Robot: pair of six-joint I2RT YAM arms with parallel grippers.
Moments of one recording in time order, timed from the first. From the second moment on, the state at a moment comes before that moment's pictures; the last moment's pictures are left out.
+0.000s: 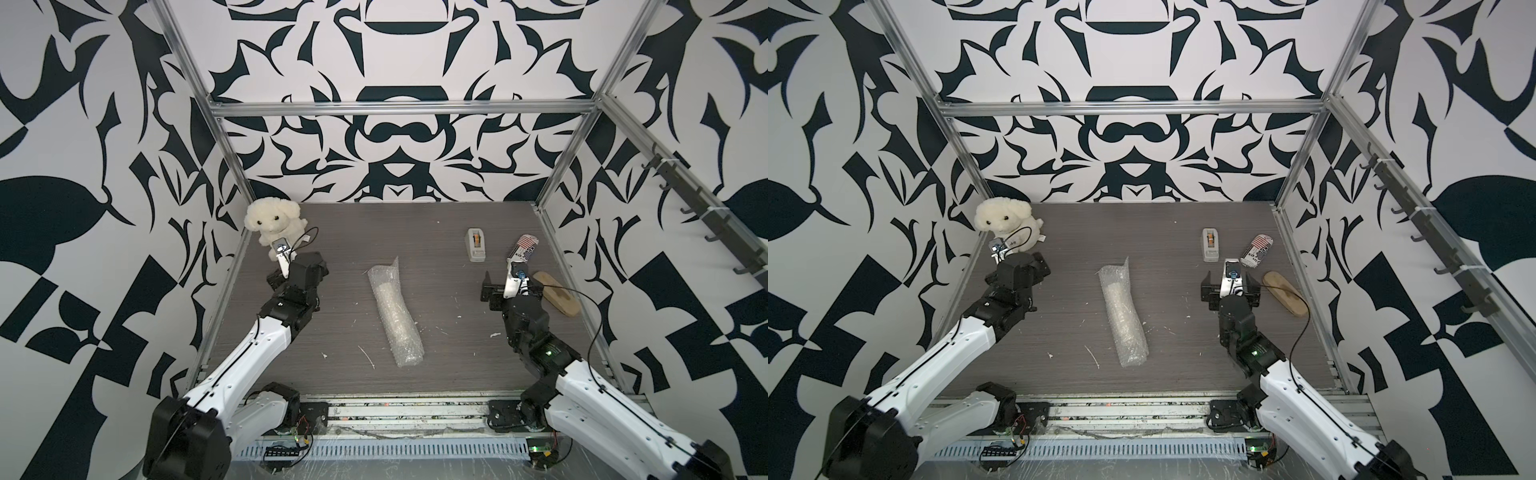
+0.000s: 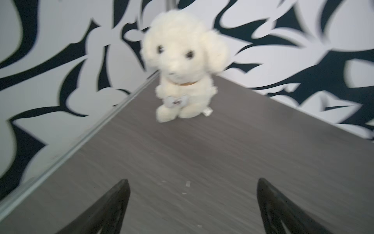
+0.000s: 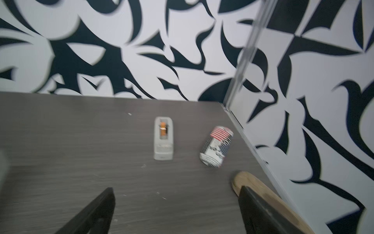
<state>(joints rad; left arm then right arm) -0.30 1.08 0.63 -0.09 -0.67 -0.45 0.43 0.75 0.32 0.15 0.59 0.03</state>
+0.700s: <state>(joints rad) 0.04 1.56 0.26 0.89 -0.24 -0.14 0.11 1.48 0.23 0.82 0.13 -0.06</state>
